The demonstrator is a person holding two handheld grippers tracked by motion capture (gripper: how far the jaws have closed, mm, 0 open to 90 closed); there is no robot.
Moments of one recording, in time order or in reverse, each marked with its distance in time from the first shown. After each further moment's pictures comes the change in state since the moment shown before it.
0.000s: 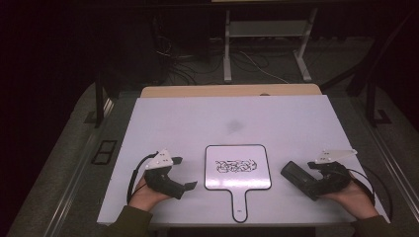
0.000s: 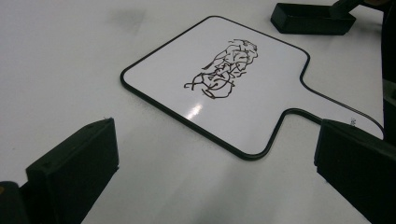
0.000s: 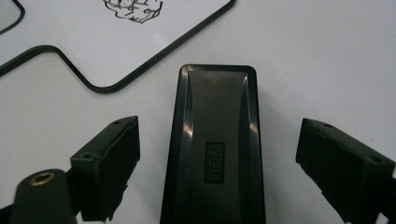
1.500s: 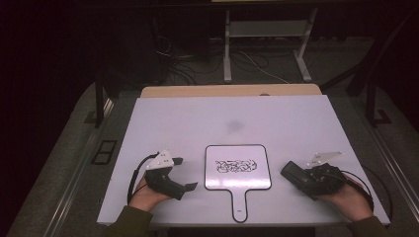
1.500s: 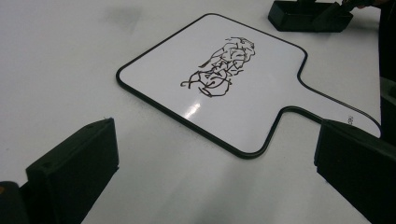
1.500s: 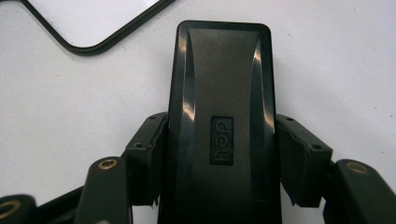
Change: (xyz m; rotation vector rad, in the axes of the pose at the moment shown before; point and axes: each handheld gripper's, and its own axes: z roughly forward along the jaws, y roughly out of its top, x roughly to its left) left arm -0.001 0.000 0.001 0.006 -0.007 0.006; right arm 0.007 0.000 0.012 0.139 -0.047 -0.031
